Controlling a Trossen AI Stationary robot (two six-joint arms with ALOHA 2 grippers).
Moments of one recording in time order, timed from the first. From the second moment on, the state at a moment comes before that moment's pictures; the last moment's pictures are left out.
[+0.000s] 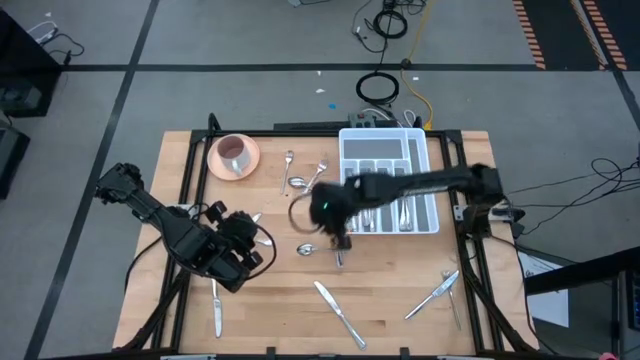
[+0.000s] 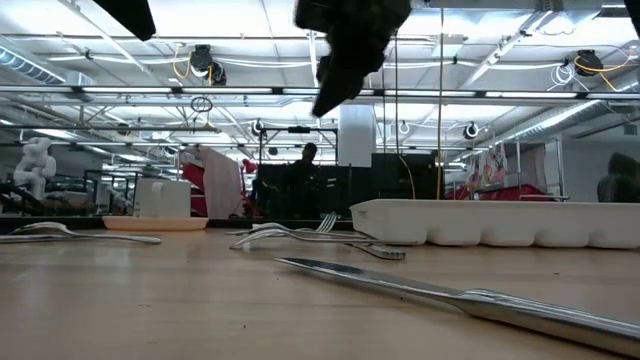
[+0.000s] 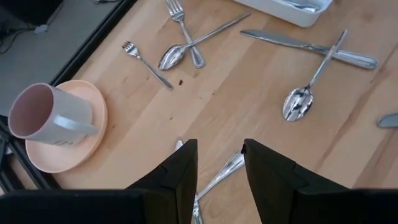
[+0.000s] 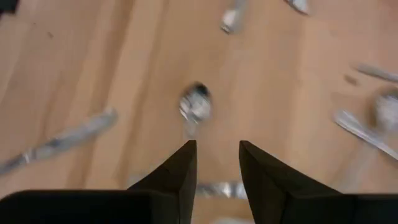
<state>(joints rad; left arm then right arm) -0.62 1.47 1.38 -1.46 -0.67 -1.19 0.02 1.88 1.61 -0.76 -0.13 -0.10</state>
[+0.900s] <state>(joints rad) -0.83 1.47 1.38 -1.48 -0.61 -1.33 0.15 2.16 1.61 -0.54 0.11 0.00</state>
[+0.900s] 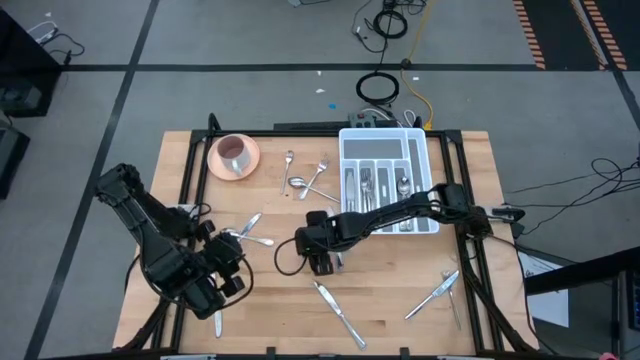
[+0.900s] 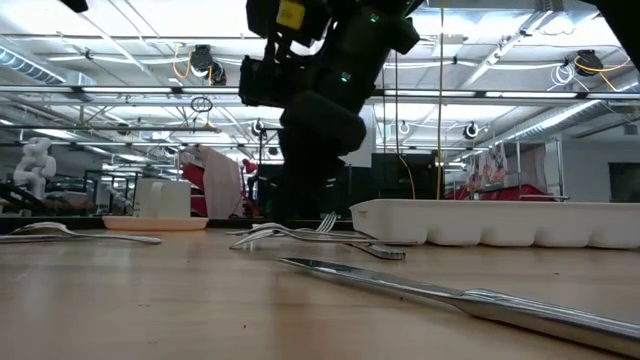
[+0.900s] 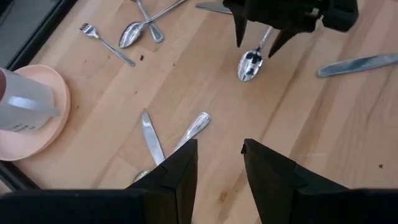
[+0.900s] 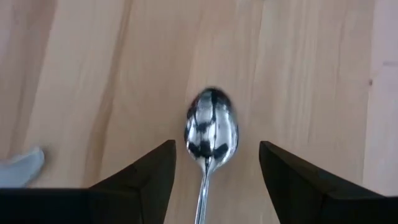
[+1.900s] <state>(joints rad) -0.83 1.47 1.38 -1.47 -0.63 -1.33 0.17 2.24 1.62 -0.50 0.21 0.03</state>
